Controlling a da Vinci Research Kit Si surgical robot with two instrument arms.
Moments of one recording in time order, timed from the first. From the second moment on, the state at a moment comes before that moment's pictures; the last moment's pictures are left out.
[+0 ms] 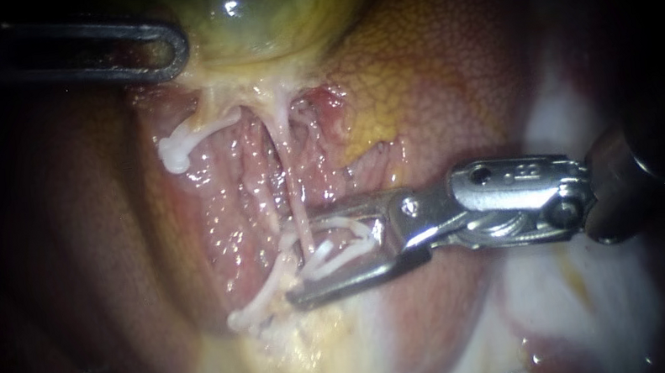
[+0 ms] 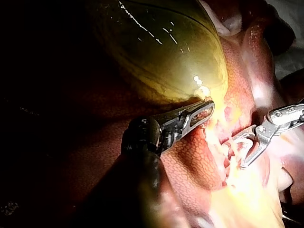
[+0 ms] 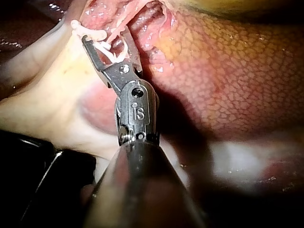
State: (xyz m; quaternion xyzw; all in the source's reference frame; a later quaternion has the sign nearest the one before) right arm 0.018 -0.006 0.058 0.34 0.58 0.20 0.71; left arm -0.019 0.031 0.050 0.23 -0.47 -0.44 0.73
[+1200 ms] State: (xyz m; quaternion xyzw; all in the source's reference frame) right arm 0.020 -0.005 0.056 0.49 0.63 0.22 0.55; left arm -0.019 0.031 0.051 0.23 -0.47 -0.44 0.73
